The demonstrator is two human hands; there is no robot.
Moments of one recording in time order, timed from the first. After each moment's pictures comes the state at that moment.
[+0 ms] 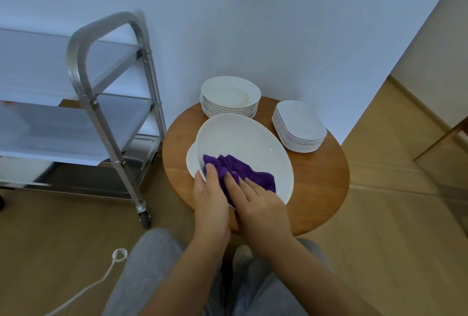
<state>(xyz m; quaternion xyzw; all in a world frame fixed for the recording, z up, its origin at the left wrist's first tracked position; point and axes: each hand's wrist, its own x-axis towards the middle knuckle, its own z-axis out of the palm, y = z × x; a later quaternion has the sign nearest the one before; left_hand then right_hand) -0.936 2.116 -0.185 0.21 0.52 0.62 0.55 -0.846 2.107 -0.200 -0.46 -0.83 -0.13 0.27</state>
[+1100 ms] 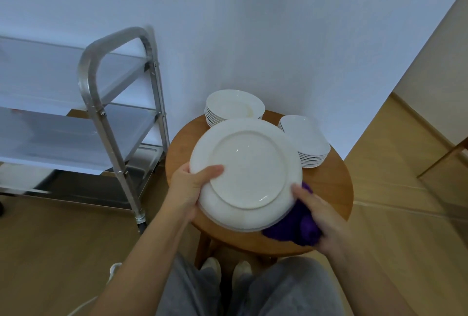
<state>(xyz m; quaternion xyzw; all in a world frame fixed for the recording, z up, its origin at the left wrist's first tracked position) -1.006 2.166 -0.181 0.29 0.45 0.57 0.62 -0.773 2.133 -0.171 -0.52 -0.22 0.66 0.49</state>
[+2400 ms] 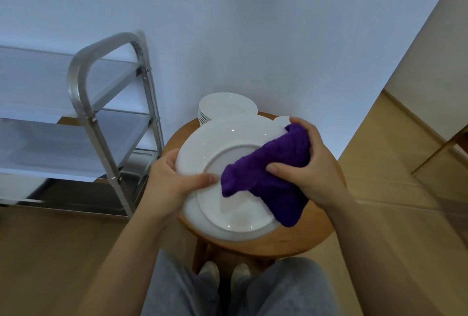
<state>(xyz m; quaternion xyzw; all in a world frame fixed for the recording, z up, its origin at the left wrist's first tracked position) -1.014 2.141 -0.134 0.48 0.44 0.57 0.51 -0.780 2.156 -0.106 -0.47 -0.64 0.37 0.47</state>
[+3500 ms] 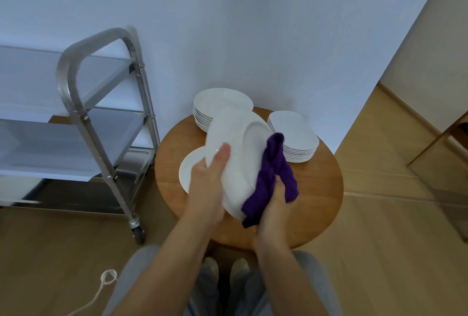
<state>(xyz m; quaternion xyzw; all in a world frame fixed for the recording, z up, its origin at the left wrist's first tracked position) -0.942 2.146 -0.137 0.33 0.45 0.61 0.56 -0.846 2.140 -0.198 -0.57 -0.12 0.49 0.65</state>
